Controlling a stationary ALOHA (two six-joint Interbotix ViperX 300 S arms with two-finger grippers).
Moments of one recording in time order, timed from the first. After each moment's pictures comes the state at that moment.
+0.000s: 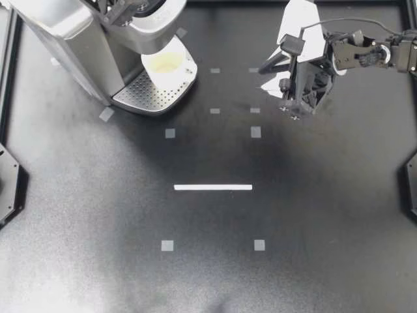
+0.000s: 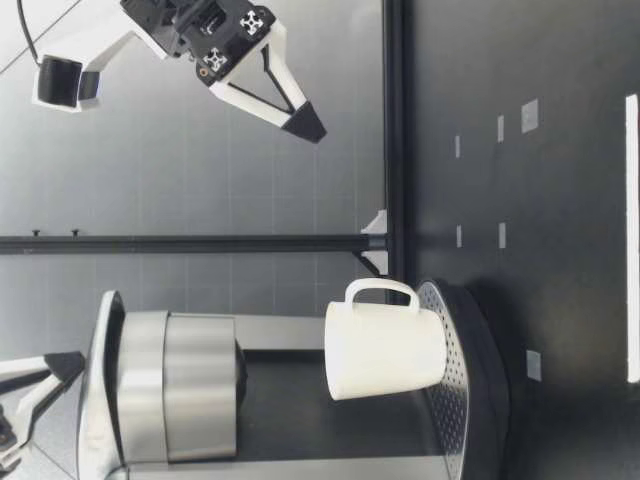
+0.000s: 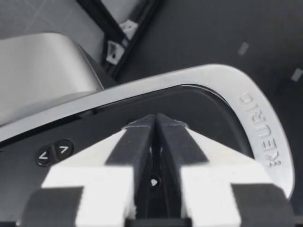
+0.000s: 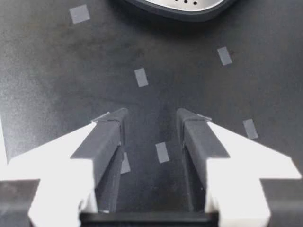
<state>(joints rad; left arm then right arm) 0.45 -0.18 0.08 0.24 1.04 -0.08 -0.49 -0.16 0.70 0.63 0.31 -0.76</state>
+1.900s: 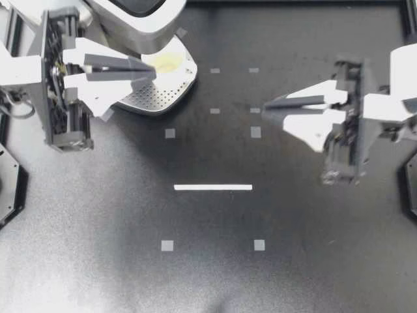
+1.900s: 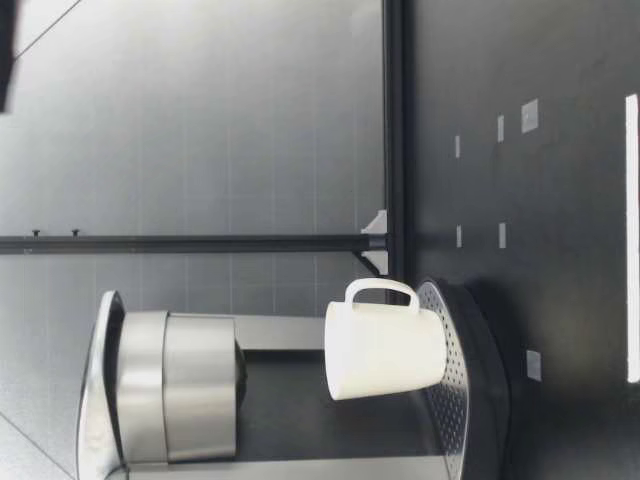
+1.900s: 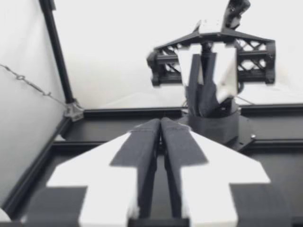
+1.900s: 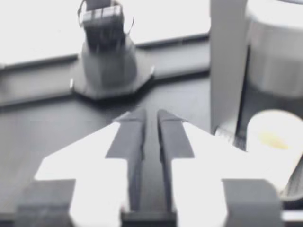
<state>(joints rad) 0.16 -0.57 0.76 0.24 -0.21 -0.15 0.03 -0.56 0.84 0.79 -0.30 -0.70</state>
